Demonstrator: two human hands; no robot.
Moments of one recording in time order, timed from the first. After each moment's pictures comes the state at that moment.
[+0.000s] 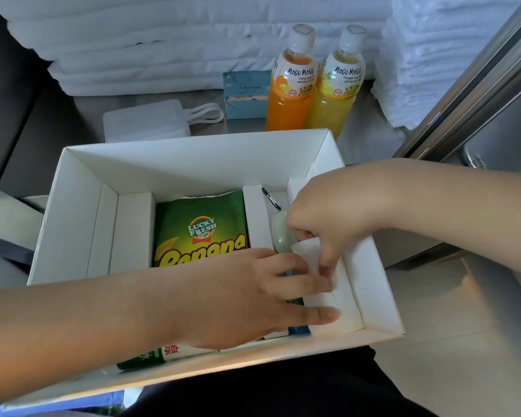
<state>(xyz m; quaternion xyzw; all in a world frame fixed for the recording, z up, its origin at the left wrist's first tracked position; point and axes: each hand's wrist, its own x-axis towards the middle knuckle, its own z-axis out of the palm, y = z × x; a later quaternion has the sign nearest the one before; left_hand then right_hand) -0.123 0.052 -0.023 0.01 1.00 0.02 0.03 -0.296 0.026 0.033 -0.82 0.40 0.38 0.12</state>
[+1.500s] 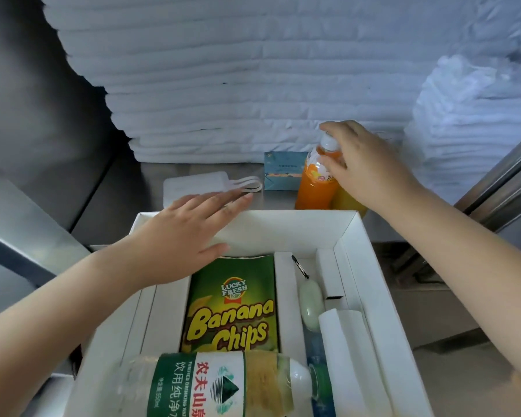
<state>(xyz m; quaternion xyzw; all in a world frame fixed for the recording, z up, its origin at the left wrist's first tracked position) -0.051 -0.048 0.007 -0.36 0.93 -0.04 -0.02 -0.342 -0.072 0.039 -0.75 0.62 -0.22 -0.08</state>
